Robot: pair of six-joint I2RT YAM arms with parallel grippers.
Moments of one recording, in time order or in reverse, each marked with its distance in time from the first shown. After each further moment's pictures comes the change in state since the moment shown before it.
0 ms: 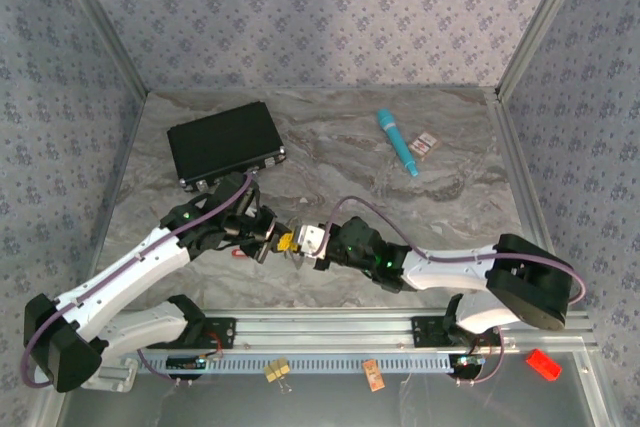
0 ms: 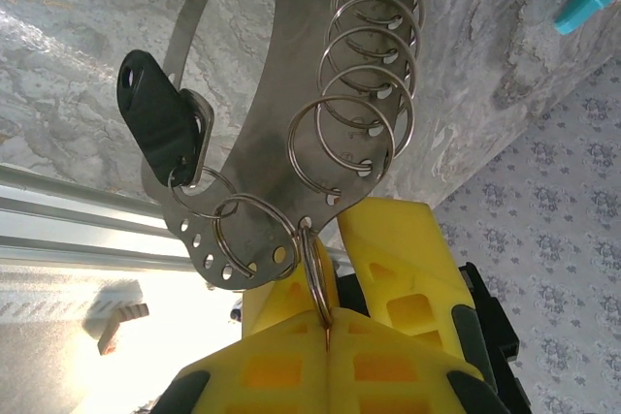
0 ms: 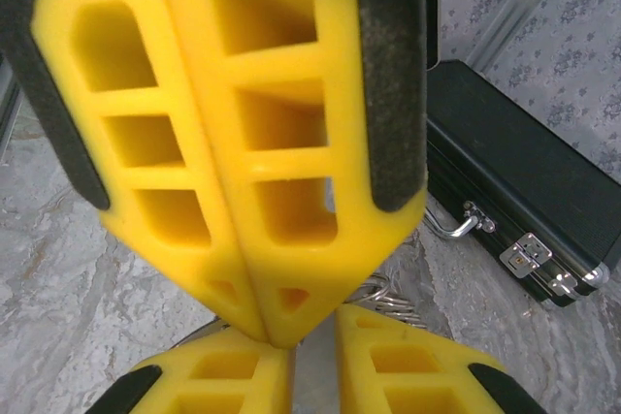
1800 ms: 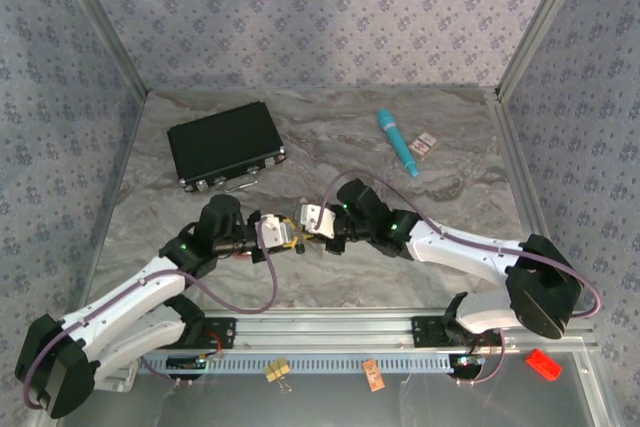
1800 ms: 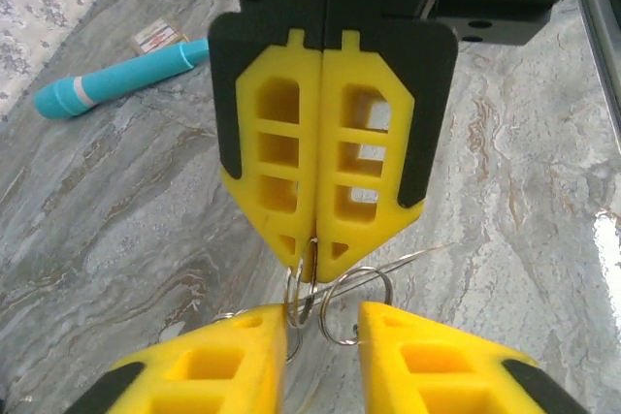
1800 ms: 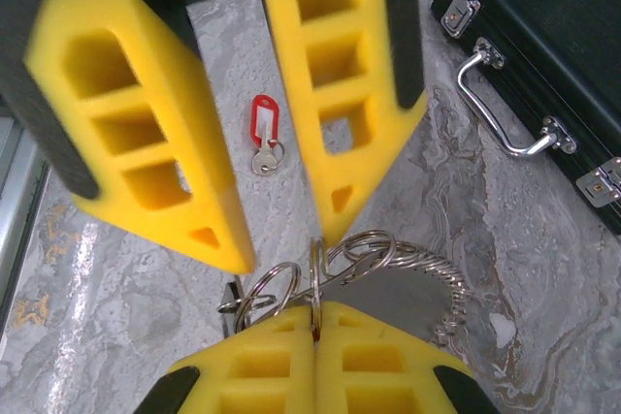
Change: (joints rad) left arm 0.064 -0.150 -0.383 0.592 0.056 2.375; right arm -0.187 -0.041 0.268 -0.659 -0.304 -0.116
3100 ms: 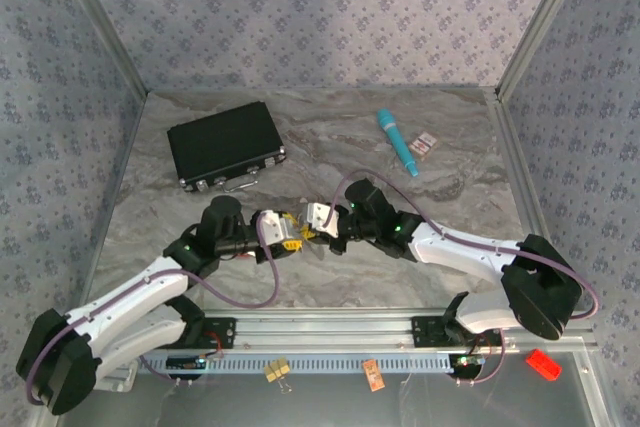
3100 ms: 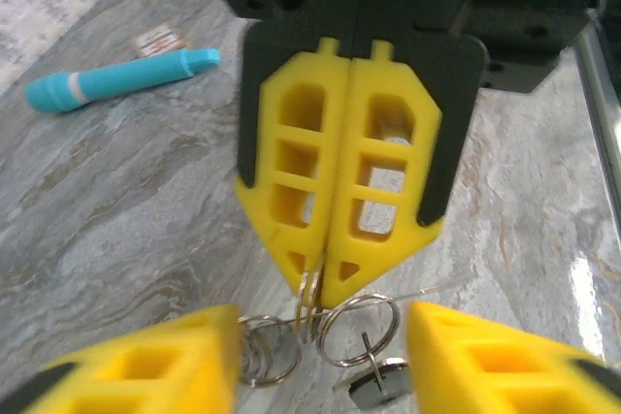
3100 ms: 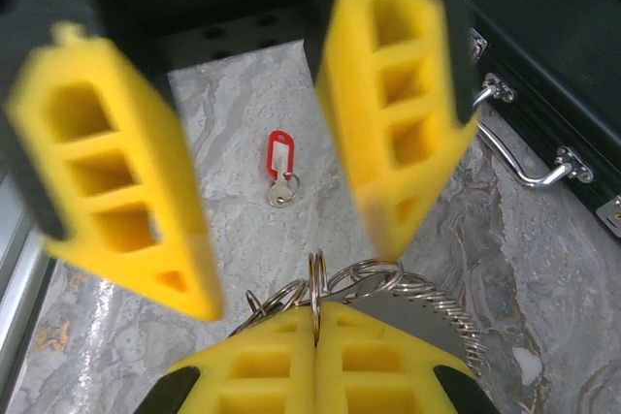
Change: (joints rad) left arm 0.000 -0.006 -0.035 0.102 0.010 -0.140; right arm -0.048 -0.003 -0.074 0.150 -0.109 0.037
